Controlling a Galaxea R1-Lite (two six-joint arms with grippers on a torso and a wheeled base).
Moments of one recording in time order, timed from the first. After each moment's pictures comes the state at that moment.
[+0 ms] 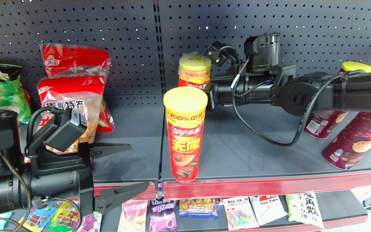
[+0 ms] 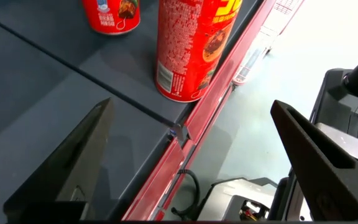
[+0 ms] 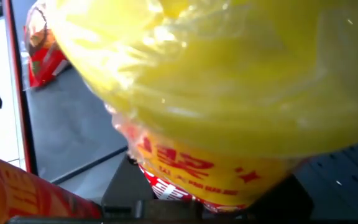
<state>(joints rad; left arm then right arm) -0.41 1.33 -0.51 -0.48 -0.59 0.16 0.57 2.03 -1.62 -0.16 0.49 -0.24</state>
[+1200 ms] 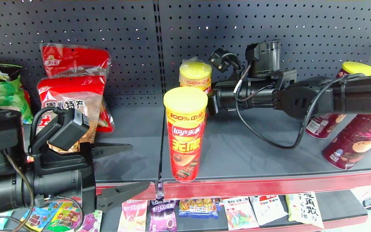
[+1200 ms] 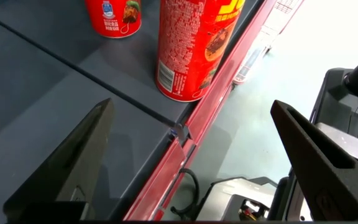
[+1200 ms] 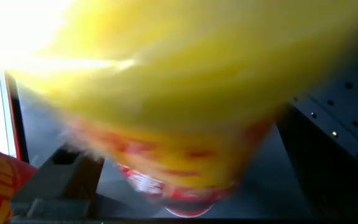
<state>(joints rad) -0.41 1.35 -0.51 -0.48 -0.59 0.15 0.54 2.02 -1.56 -0.16 0.48 -0.24</state>
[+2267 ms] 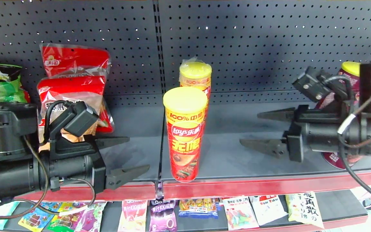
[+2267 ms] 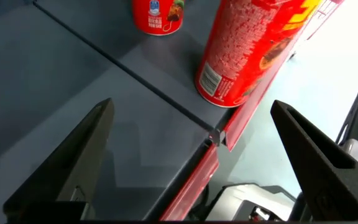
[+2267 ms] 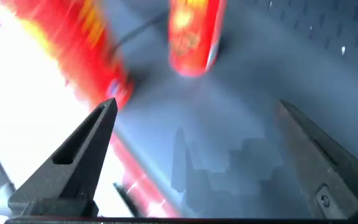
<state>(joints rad) -0.37 1.43 -0.57 -0.49 -0.54 0.15 0.49 1.42 -0.88 -0.16 0.32 -0.23</state>
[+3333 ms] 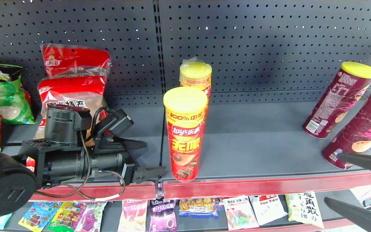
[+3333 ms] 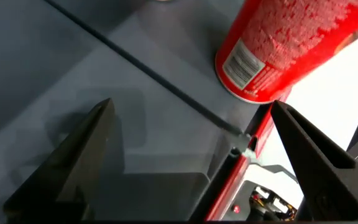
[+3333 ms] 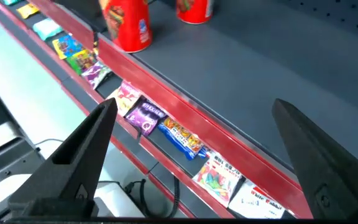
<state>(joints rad) -0.41 1.65 -0.66 -0.49 -0.51 0.19 0.41 0.88 -0.48 -0.15 0.32 -0.18</state>
